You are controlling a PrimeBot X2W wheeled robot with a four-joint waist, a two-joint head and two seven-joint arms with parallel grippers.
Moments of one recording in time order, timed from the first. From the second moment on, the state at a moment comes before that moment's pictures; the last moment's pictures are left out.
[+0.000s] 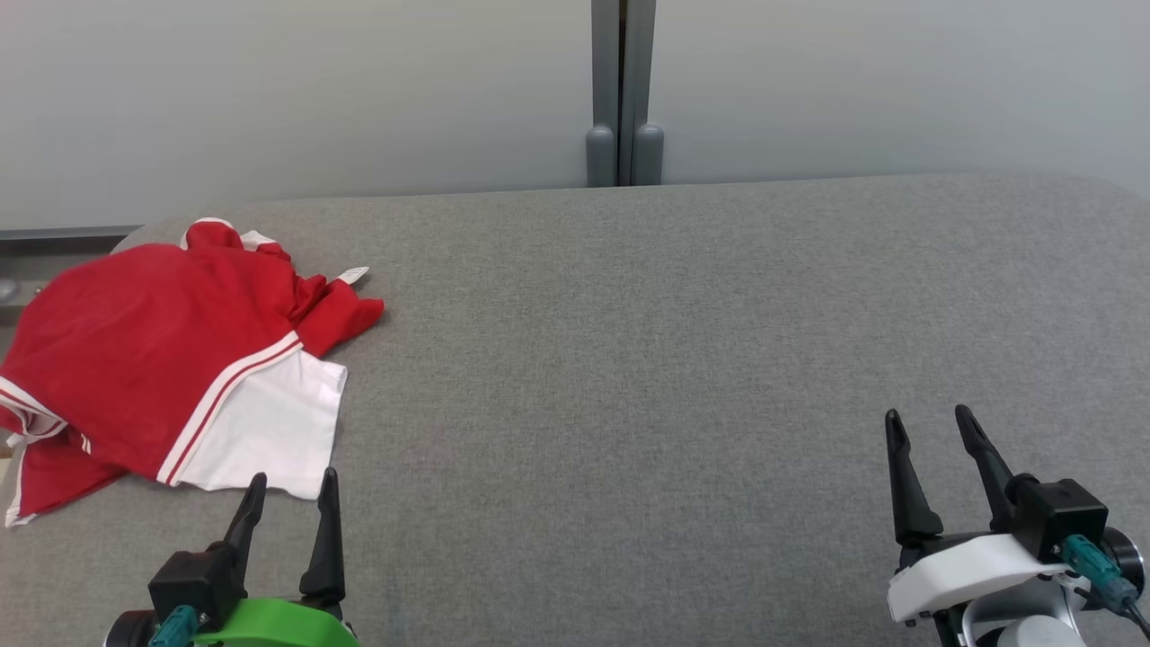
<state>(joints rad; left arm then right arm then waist) 0.02 0.09 -0.03 0.25 -0.24 -0.13 -0.23 0.02 -0.05 -0.05 0.15 0.11 0.13 -0.23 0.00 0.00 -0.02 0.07</state>
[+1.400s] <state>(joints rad) 0.02 0.09 -0.04 0.30 -0.15 -0.13 -0.26 0.06 -0.05 -0.07 0.17 0.02 0.13 -0.26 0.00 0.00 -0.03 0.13</state>
